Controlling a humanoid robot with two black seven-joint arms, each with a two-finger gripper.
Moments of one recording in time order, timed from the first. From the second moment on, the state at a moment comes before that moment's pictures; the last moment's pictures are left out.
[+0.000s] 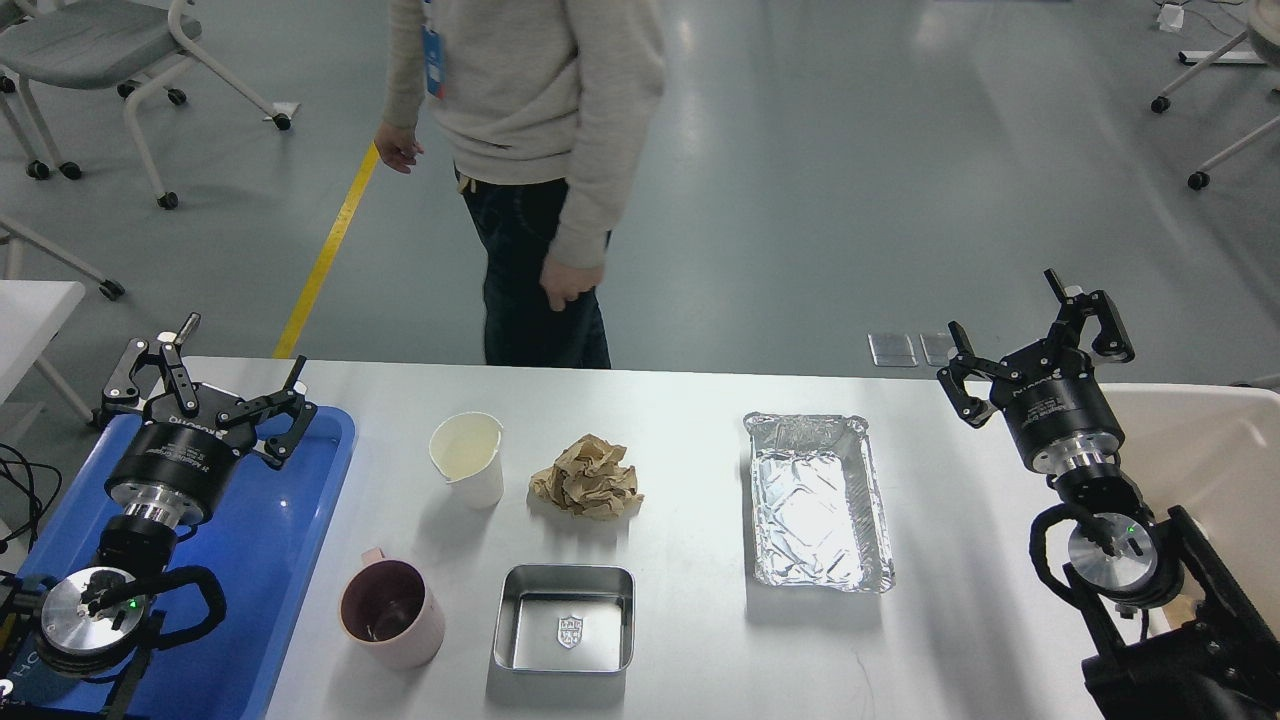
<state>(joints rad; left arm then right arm) -0.07 0.14 -1.57 -1.31 0.08 -0.24 0.10 0.21 -0.15 1.53 1.23 -0.33 0.18 0.09</state>
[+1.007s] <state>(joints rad) -0.10 0.17 -1.58 -1.30 0.27 -0.25 0.02 0.21 -0.15 1.53 1.23 -0.33 0.18 0.09</state>
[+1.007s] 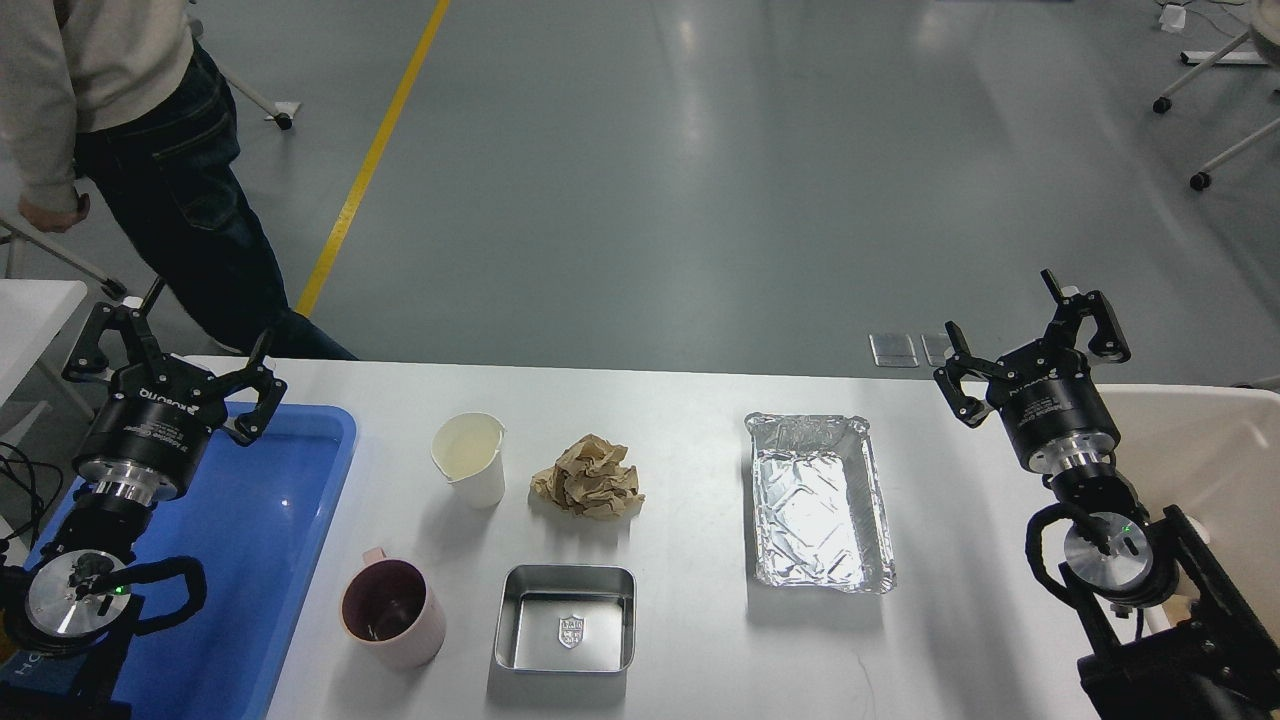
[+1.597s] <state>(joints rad) 0.03 0.59 -1.55 -1.46 0.33 -0.17 0.17 0.21 -0.17 1.55 1.22 -0.33 0.20 0.09</state>
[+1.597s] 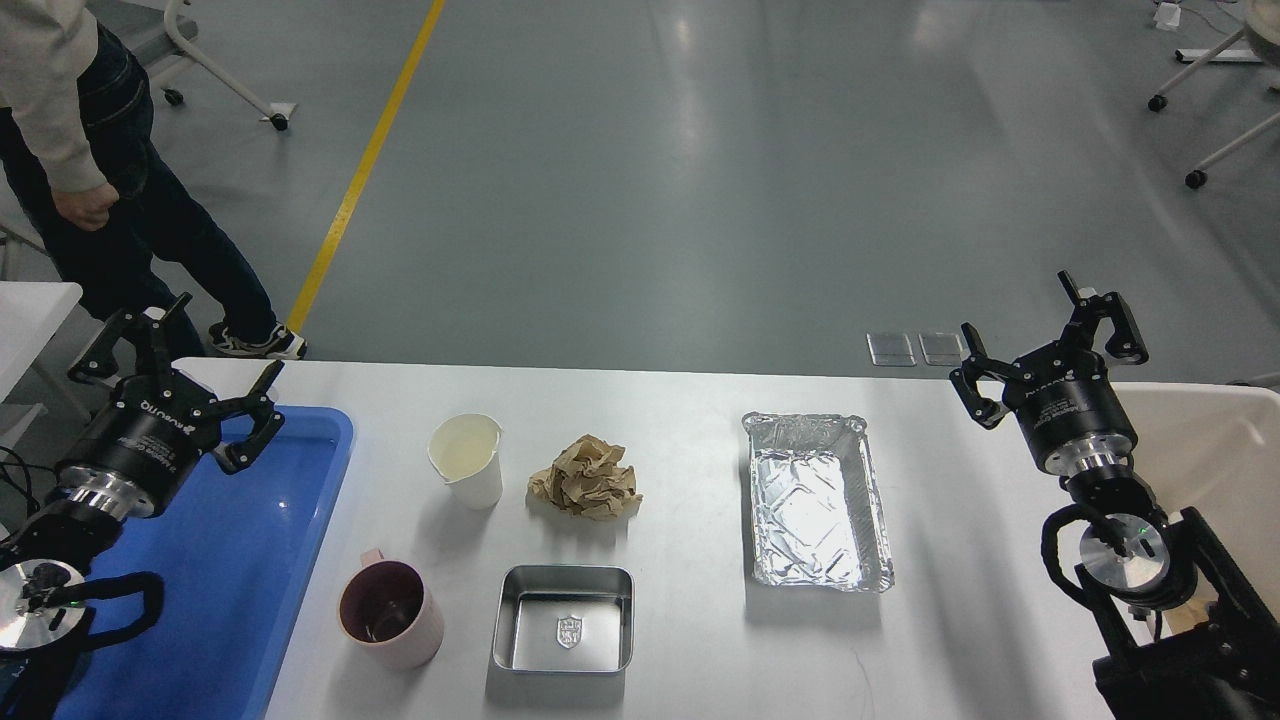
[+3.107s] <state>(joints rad) 0.38 1.09 -1.52 -1.66 0.95 -0.28 0.01 0.18 -0.20 1.53 1.21 -0.35 0.21 0.09</state>
